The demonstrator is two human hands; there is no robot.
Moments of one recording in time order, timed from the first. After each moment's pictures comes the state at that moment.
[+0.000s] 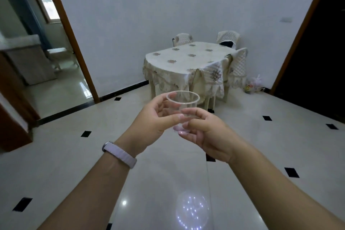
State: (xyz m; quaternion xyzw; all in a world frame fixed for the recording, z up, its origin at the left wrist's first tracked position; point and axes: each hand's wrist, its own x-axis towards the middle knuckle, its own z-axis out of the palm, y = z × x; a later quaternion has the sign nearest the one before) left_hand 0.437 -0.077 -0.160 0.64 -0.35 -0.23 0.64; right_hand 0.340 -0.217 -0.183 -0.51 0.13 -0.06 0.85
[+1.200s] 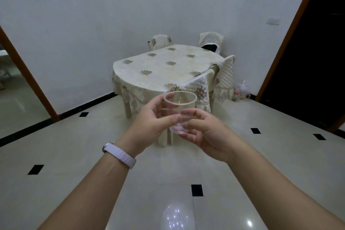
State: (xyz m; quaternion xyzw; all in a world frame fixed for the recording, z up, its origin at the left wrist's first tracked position) left_hand 0.708 -0.402 -0.184 0.58 -0.38 -0.26 0.67; right_hand 0.591 -0.529 -0.191 -0.50 0.18 -0.10 0.84
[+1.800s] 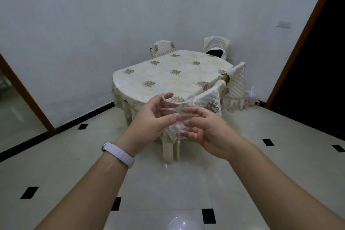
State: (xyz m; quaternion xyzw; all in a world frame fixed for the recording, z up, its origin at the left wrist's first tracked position) left_hand 0.871 -0.486 -0.181 0.59 -0.38 -0.27 0.66; right_hand 0.750 -0.617 -0.187 -0.48 0.16 -0.11 0.85
